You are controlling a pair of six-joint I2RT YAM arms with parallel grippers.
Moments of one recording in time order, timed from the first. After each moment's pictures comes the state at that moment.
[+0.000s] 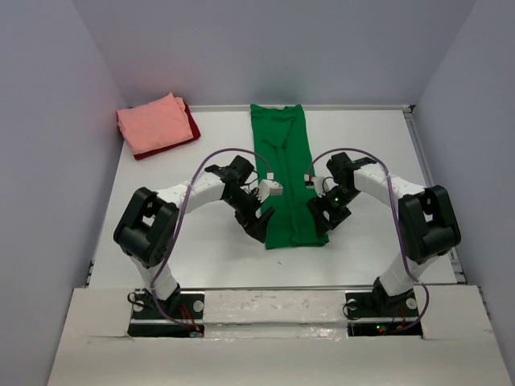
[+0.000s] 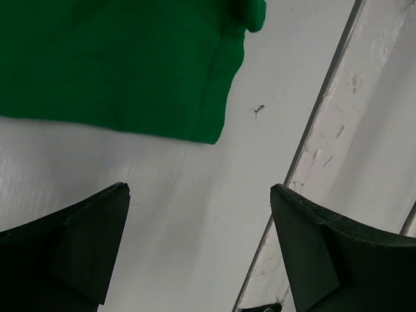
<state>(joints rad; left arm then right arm) -0.60 1.72 1.12 -0.74 0.72 0.34 0.34 1.69 1.11 -0.98 -0.47 -0.33</state>
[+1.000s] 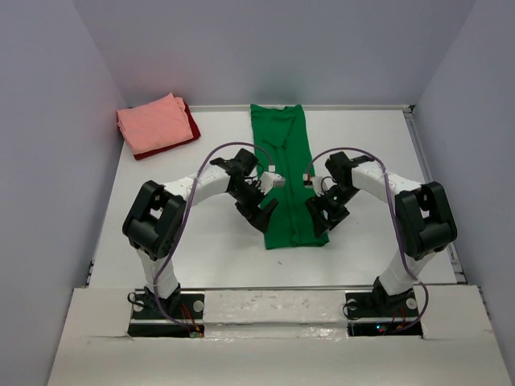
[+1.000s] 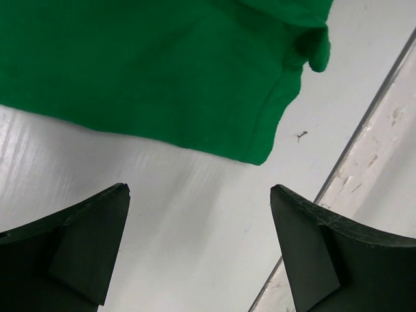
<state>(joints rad) -0.61 1.80 1.23 -0.72 0.58 0.27 0.34 1.72 1.13 -1.00 -0.51 -0.33</state>
